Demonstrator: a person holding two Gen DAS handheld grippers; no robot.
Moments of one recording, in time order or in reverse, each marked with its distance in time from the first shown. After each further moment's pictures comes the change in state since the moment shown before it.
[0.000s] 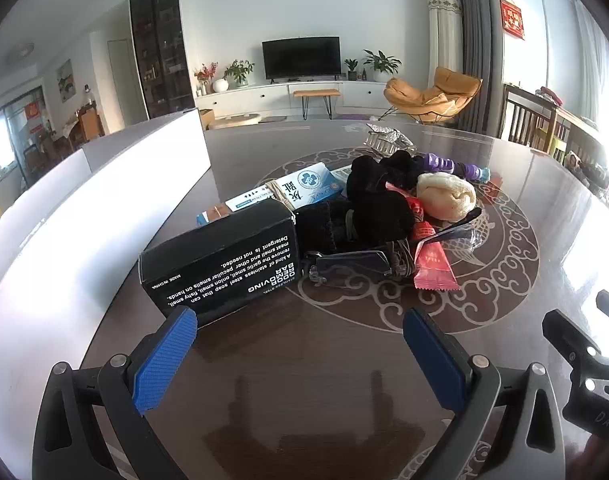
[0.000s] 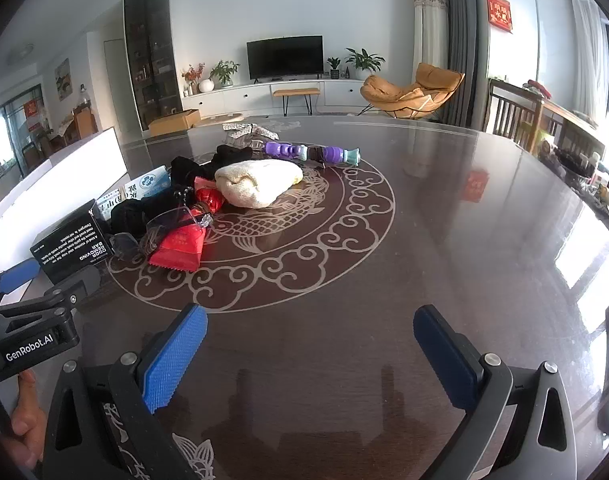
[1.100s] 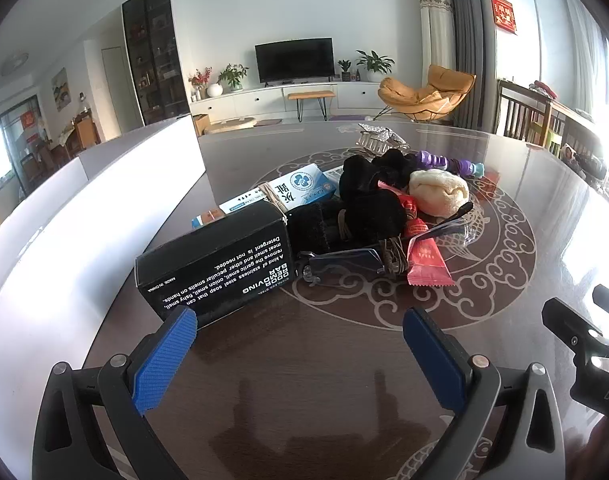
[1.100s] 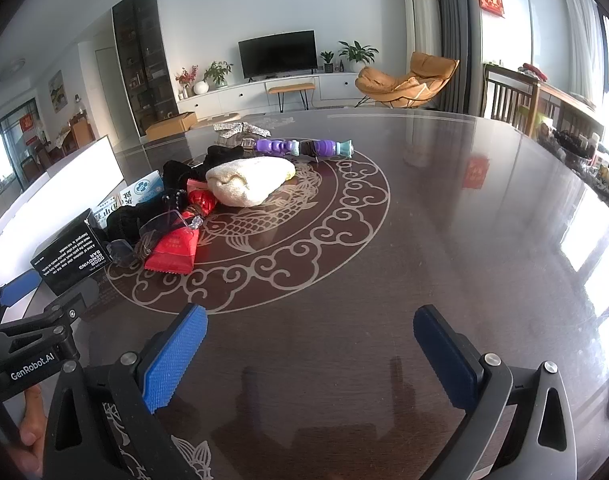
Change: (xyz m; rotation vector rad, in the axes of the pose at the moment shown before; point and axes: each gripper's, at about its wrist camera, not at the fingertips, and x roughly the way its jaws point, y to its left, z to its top) left arm -0.001 -0.002 0.000 0.022 -0.006 -0.009; right arm 0.006 -0.009 0.001 0.053 0.023 0.023
